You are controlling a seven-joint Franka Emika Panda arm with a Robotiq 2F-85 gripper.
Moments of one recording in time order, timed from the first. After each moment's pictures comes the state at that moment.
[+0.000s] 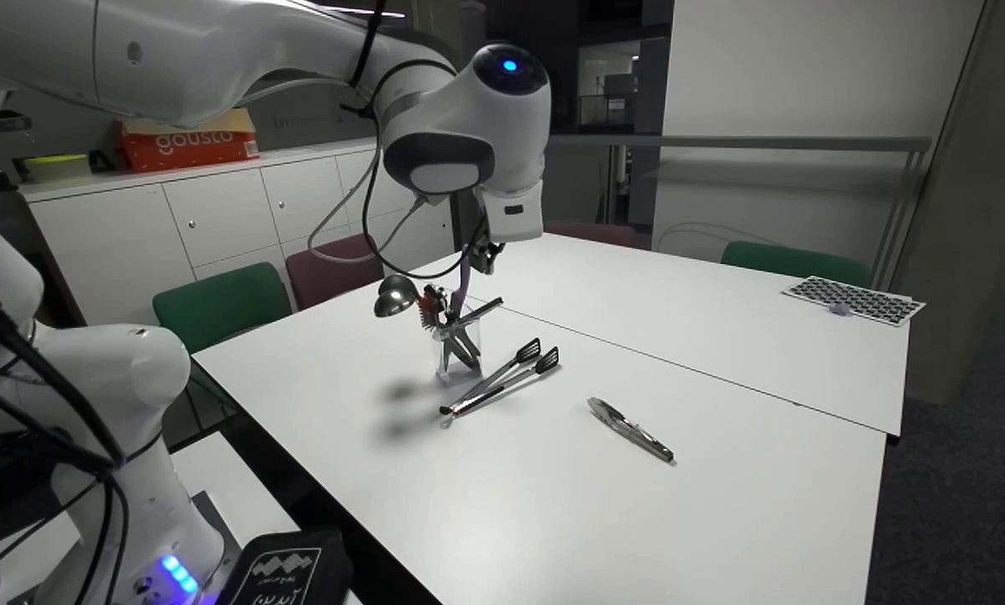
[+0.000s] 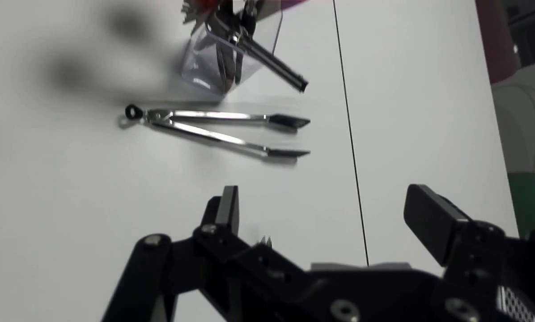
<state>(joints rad) 0.84 -0.39 -1.33 -2.08 0.39 2.16 0.81</state>
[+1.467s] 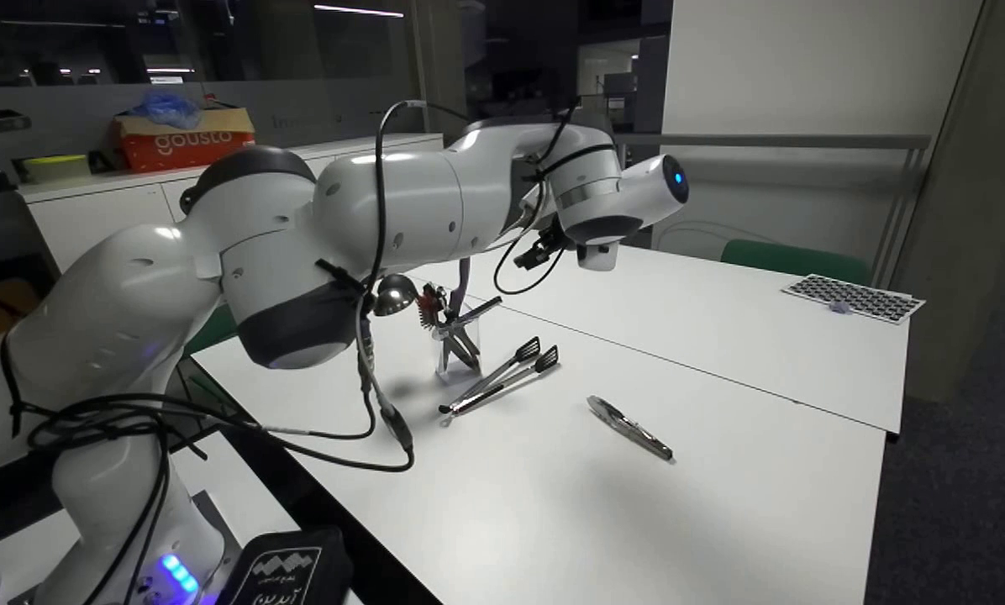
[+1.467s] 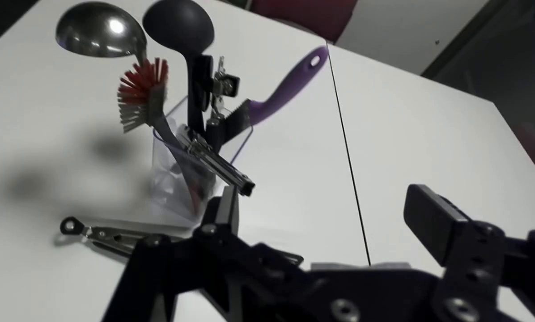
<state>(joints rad) 1.99 -1.03 -2.03 -1.20 0.16 1.69 1.05</state>
